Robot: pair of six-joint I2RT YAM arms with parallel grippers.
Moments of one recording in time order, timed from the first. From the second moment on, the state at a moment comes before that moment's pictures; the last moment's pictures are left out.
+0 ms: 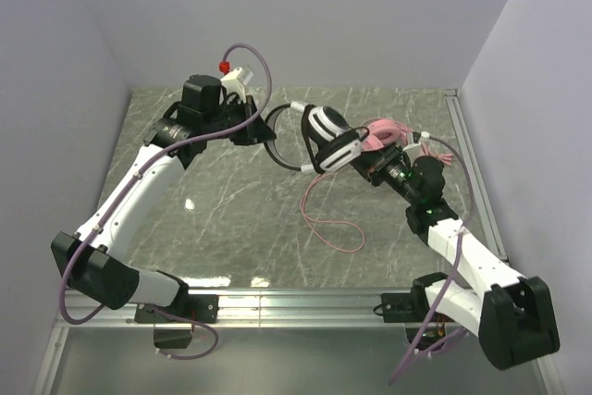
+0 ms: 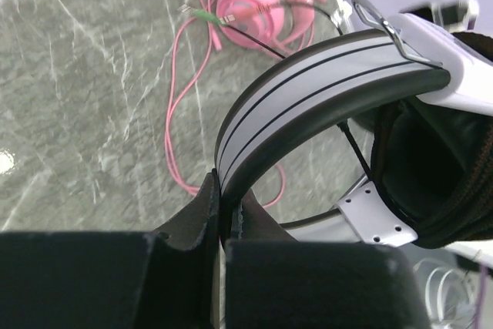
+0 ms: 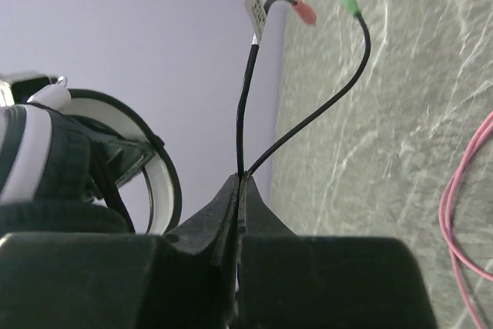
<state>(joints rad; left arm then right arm) -0.43 1.37 1.45 -0.57 0.44 -0.46 0.25 1.00 0.49 0.45 -0.38 1.30</state>
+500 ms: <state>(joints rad) -0.43 1.37 1.30 -0.59 0.43 -0.28 0.25 1.56 0.61 0.82 -0.76 1.25</state>
